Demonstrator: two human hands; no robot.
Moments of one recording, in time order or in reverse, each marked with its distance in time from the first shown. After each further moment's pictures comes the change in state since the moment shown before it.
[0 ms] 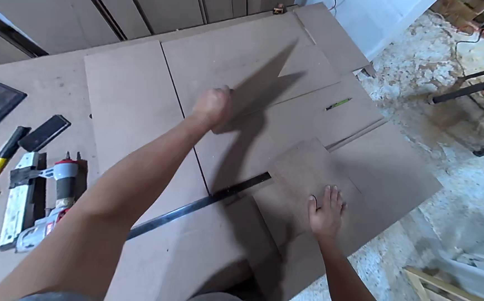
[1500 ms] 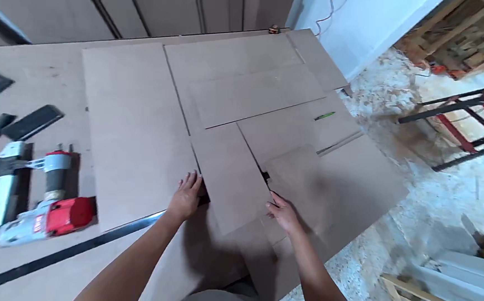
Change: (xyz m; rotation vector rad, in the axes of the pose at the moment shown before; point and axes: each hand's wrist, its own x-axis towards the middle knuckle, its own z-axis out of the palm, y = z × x) left_hand -0.258 -0.105 0.191 -0.088 -0.296 -0.180; right_hand -0.021 -0.118 -0.030 0.967 -0.882 0.285
